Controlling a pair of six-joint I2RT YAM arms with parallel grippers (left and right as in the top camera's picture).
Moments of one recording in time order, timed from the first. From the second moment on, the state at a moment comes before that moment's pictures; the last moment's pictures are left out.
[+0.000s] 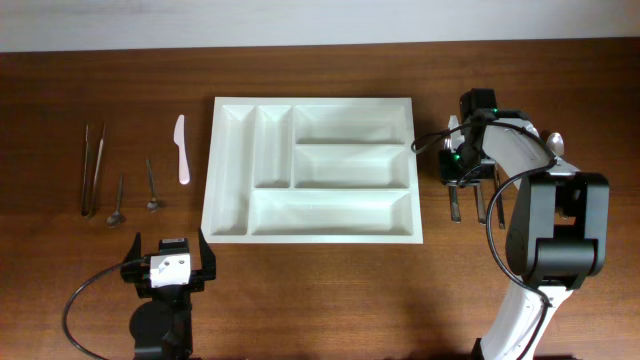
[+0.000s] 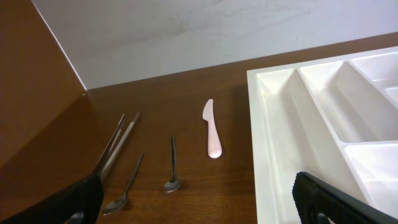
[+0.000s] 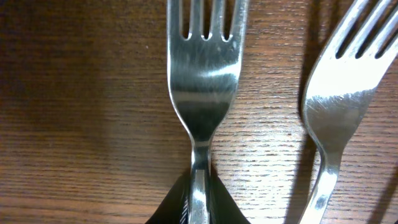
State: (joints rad) left arm 0.02 0.07 0.04 -0.12 -0.16 0.22; right arm -0.05 2.09 1.44 -0.86 -0.01 -0.05
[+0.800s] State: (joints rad) left arm 0.02 0.07 0.04 -0.12 -0.16 0.22; right arm -0.05 2.10 1.52 -0.91 0.00 -0.05
